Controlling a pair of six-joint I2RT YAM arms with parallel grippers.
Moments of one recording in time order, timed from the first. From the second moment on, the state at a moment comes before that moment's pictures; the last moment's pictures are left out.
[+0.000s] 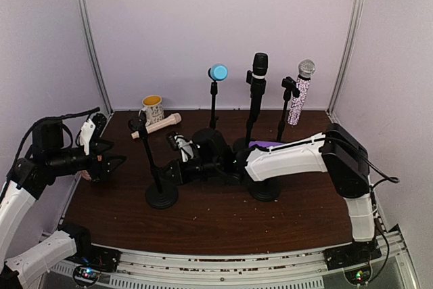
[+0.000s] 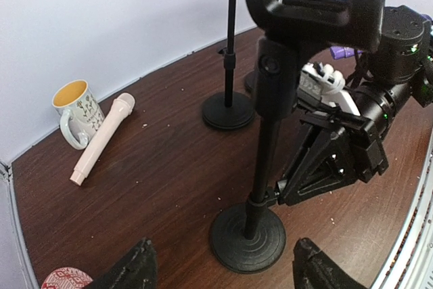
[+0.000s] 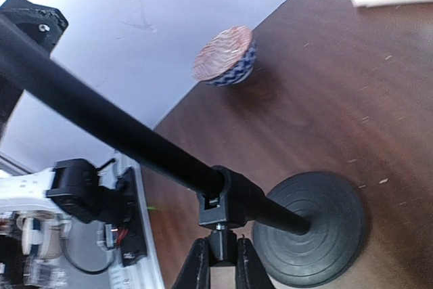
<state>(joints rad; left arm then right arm) -0.22 0.61 0.73 -0.58 0.48 0.24 1.07 2.14 1.51 0.26 -0.32 0.58</state>
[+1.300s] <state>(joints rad) -0.22 0.67 0.76 -0.57 0.37 0.25 1.29 1.98 1.37 0.16 0.62 0.07</state>
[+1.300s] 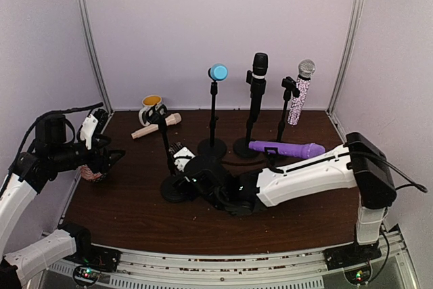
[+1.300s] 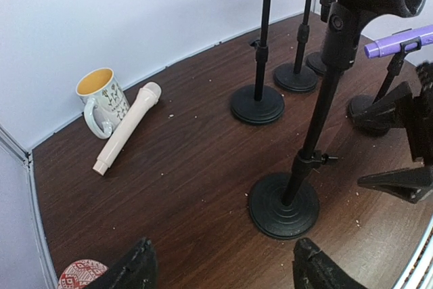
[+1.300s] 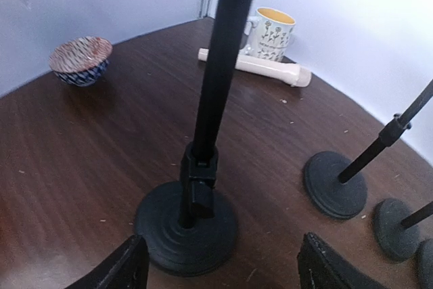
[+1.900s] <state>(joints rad) -0.22 0.64 0.78 -0.58 0.41 0.25 1.07 2.09 1.24 0.62 -0.27 1.17</state>
